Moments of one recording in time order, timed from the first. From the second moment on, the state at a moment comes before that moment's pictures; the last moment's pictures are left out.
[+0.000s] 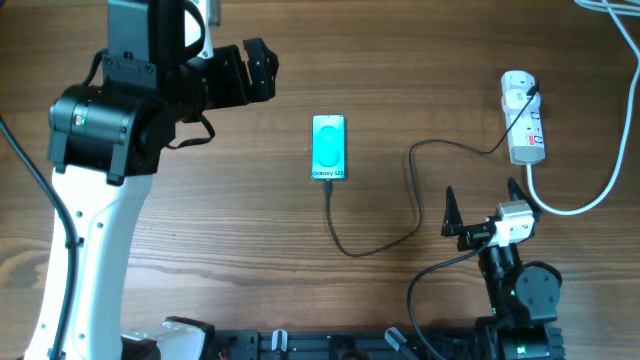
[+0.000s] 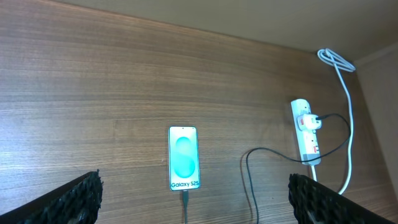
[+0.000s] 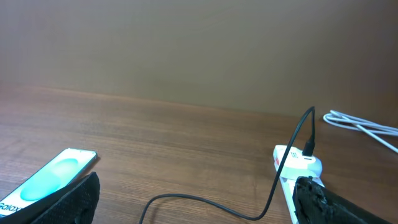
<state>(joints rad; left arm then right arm) -0.25 1.47 1.88 -1.14 0.16 -0.37 0.07 0.02 0.01 0.00 -0.05 -0.08</state>
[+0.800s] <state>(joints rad) -0.25 1.37 1.79 -1.25 0.07 -0.37 0.07 0.02 0.01 0.00 -0.05 -0.07</state>
